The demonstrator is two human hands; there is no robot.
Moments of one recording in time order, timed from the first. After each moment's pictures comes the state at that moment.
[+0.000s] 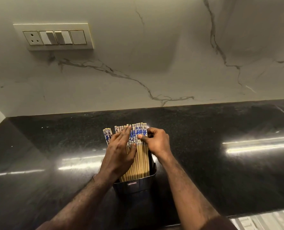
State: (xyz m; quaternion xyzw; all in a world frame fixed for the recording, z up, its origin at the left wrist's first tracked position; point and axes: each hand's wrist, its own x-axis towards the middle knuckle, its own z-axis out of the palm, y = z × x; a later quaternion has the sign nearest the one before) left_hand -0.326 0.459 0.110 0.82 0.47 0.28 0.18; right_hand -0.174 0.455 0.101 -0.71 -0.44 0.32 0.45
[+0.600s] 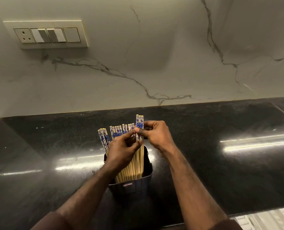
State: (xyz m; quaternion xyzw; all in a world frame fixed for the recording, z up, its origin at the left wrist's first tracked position) left_hand -0.302 0.464 0.118 0.69 0.49 0.30 0.44; right_hand -0.158 0.452 0.131 -0.61 -0.45 0.42 0.50
